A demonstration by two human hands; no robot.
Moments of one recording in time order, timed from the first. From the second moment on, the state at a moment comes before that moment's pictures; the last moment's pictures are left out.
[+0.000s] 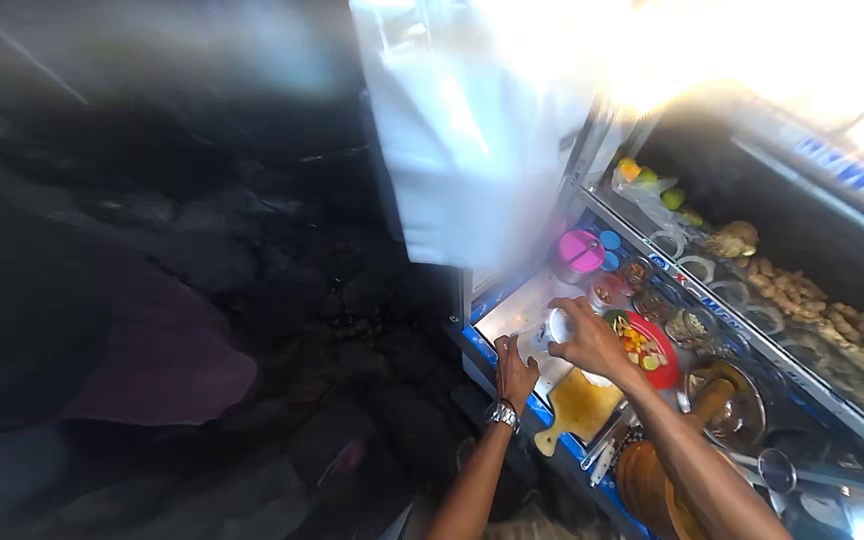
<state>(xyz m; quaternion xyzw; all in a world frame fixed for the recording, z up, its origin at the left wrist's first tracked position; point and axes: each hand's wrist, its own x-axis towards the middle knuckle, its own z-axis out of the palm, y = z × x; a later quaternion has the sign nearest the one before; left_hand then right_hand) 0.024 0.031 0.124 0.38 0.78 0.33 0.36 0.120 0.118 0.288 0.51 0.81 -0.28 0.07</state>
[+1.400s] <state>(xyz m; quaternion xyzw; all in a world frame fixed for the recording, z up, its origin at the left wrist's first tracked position) 0.031 0.022 0.126 0.34 0.64 0.57 0.39 0.115 0.137 0.129 0.55 0.65 -0.50 -0.14</state>
